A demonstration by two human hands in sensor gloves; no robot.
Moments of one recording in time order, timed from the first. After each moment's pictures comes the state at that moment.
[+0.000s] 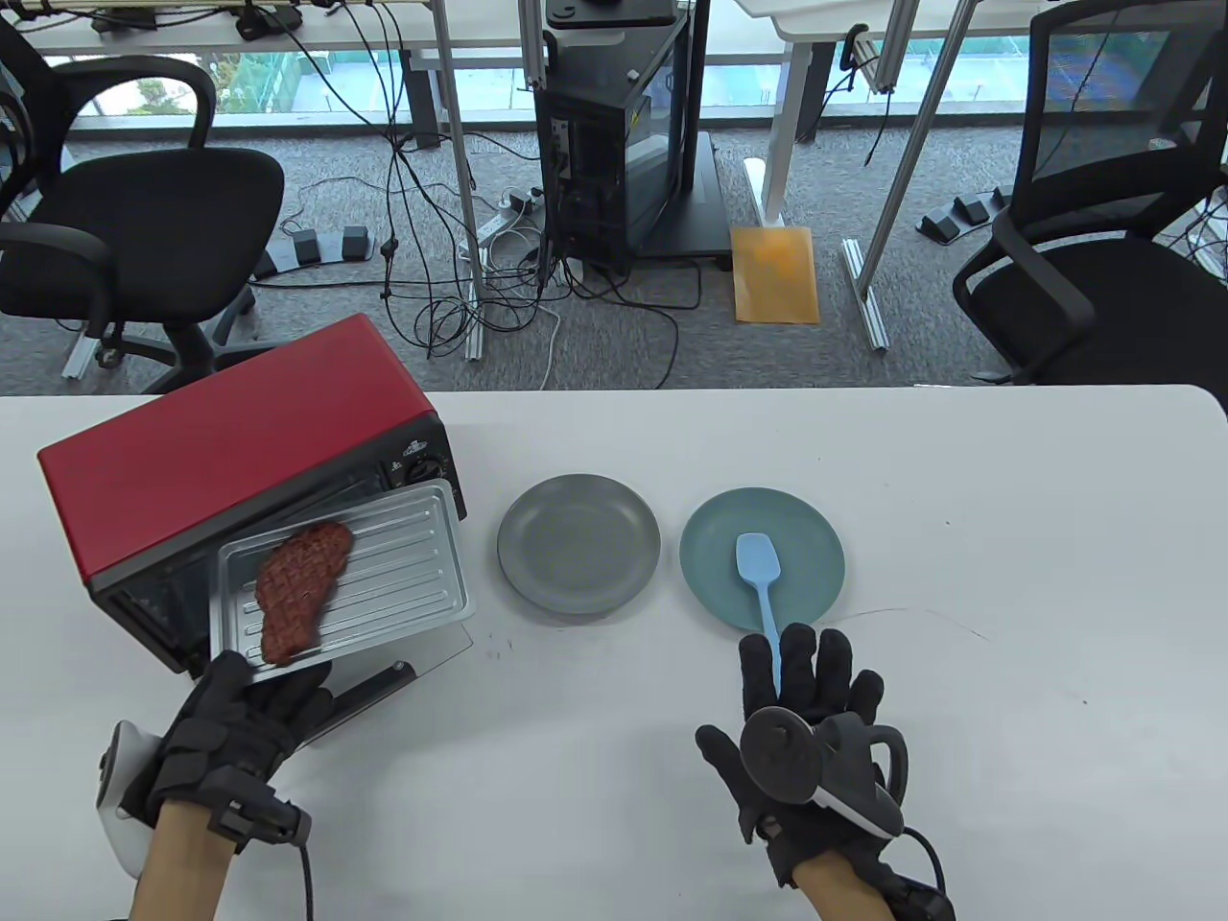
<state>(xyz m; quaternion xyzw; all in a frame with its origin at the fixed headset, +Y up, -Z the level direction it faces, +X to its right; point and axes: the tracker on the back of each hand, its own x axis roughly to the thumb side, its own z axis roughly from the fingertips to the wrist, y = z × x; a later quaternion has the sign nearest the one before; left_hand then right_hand) -0.353 -0.747 -0.232 -0.11 0.14 0.89 0.41 0.136 -0.717 -0.232 0.12 0.01 0.99 0.10</state>
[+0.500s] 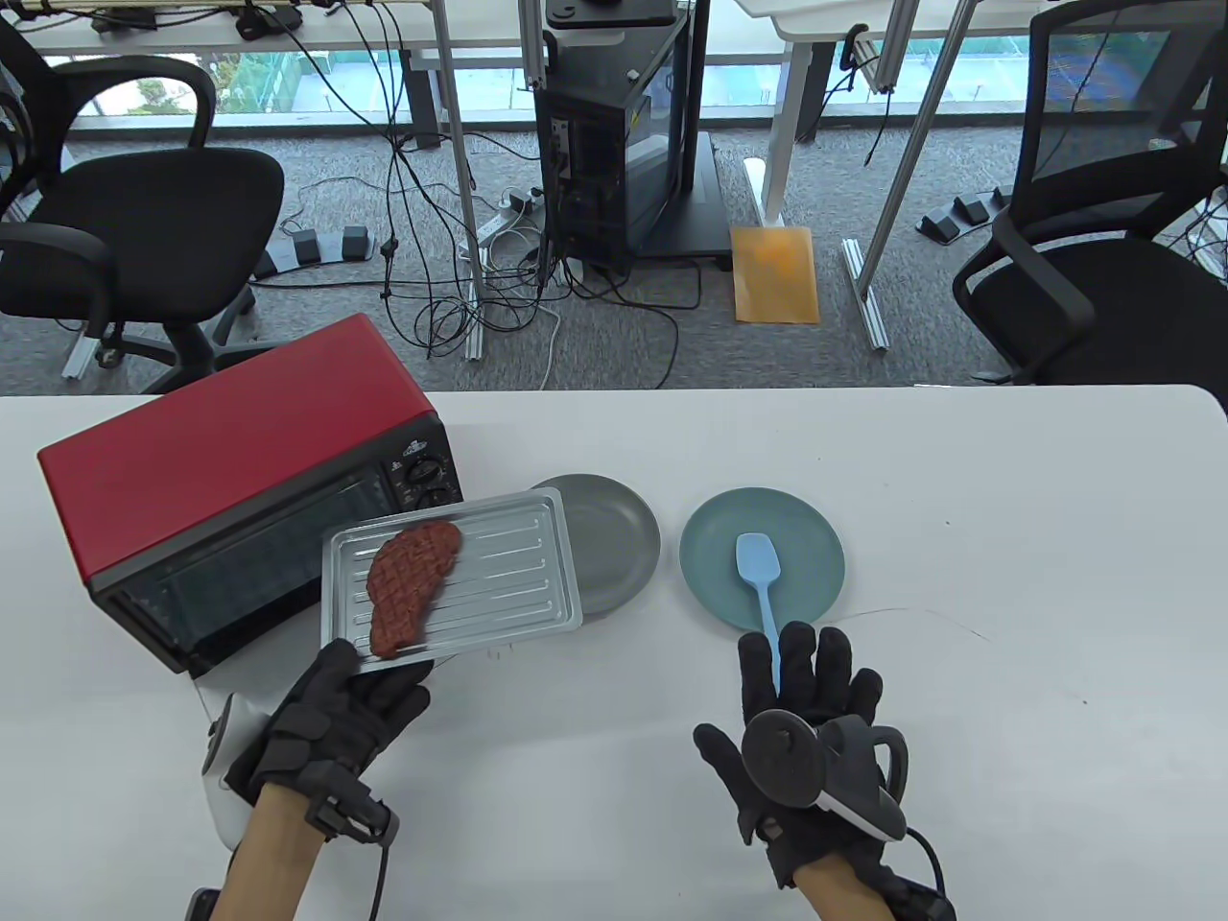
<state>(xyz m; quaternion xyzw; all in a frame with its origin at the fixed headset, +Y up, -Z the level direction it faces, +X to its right) -0.280 -0.759 -0.247 -0.18 0.10 0.89 0.41 0.138 -0.714 -0.231 0.12 -0.01 0.99 0.11</state>
